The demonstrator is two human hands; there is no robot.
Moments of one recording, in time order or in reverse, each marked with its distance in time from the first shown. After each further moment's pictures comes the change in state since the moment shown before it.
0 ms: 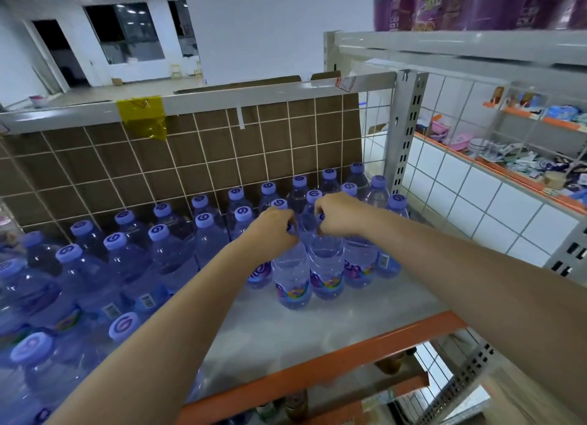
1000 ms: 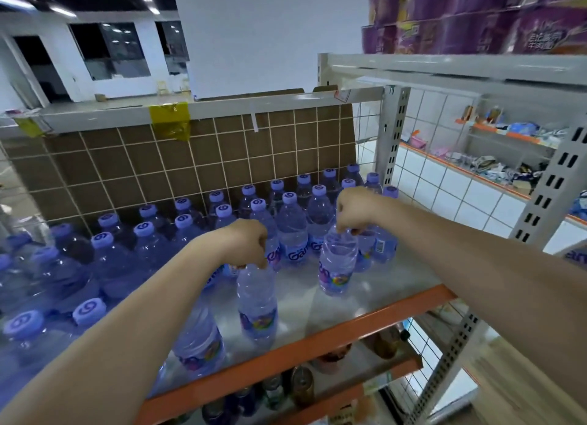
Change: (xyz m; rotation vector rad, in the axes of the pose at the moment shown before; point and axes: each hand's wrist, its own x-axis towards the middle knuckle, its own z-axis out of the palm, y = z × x) left_hand -0.087 -0.029 -0.057 0.147 -0.370 -0.083; right_hand -0.058 -0.030 -0.012 0.058 -0.046 0.246
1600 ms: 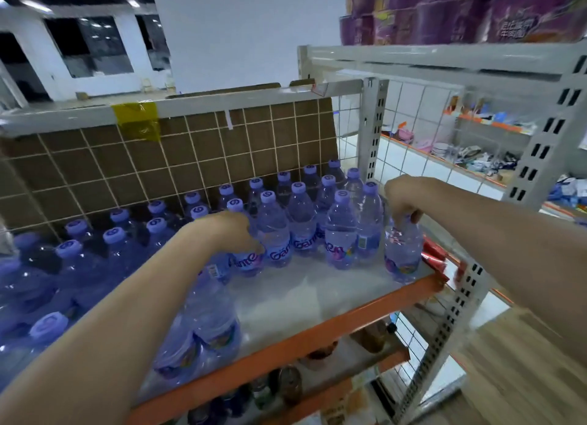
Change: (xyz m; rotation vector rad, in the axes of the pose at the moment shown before) left_hand 0.025 0.023 -0.010 0.203 -0.051 -0.120; right_hand -0.011 0.092 -0.036 -0.331 -0.026 0.288
